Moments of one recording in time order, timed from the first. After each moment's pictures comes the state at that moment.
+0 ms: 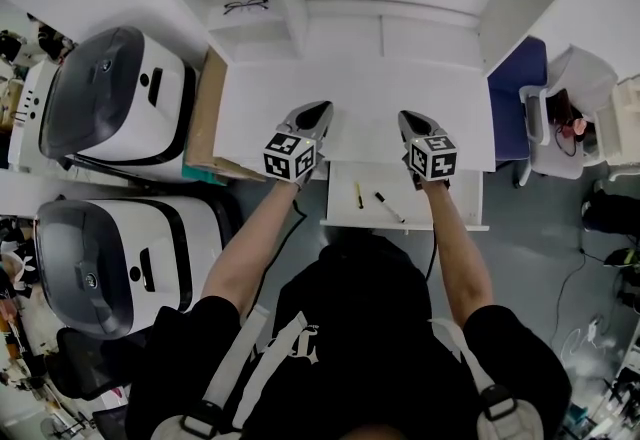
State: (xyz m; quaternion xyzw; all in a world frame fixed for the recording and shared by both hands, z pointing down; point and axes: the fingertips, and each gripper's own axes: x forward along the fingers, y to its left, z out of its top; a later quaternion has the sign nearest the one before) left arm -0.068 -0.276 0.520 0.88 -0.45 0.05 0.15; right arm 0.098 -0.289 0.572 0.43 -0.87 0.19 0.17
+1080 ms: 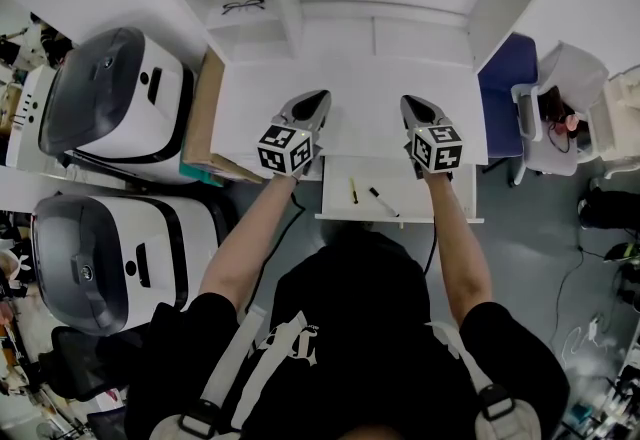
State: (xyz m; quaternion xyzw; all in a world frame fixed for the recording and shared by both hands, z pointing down) left arm -0.055 -0.257 0.468 0.88 -0.45 0.01 0.12; right arm 0.114 -0.277 0.505 0.45 -0.87 0.13 0.13
